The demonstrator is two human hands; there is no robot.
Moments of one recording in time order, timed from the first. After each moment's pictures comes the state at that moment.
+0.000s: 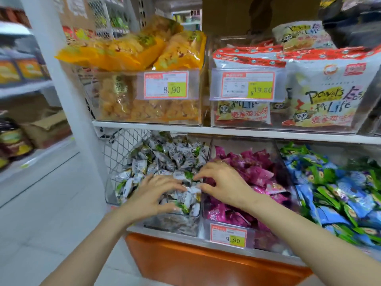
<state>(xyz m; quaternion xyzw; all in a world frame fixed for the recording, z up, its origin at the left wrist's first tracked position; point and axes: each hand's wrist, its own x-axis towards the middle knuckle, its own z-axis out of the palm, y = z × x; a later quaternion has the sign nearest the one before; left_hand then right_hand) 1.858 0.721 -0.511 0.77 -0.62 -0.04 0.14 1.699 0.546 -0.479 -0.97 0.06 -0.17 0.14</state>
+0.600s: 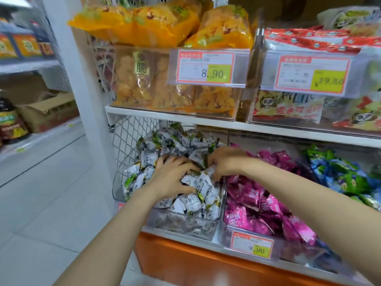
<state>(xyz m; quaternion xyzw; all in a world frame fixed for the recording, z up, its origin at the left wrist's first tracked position) 1.888 0.682 -0.509 0.81 -0.58 0.04 0.09 1.783 0.529 -0.456 -0.98 0.17 0.11 0.00</state>
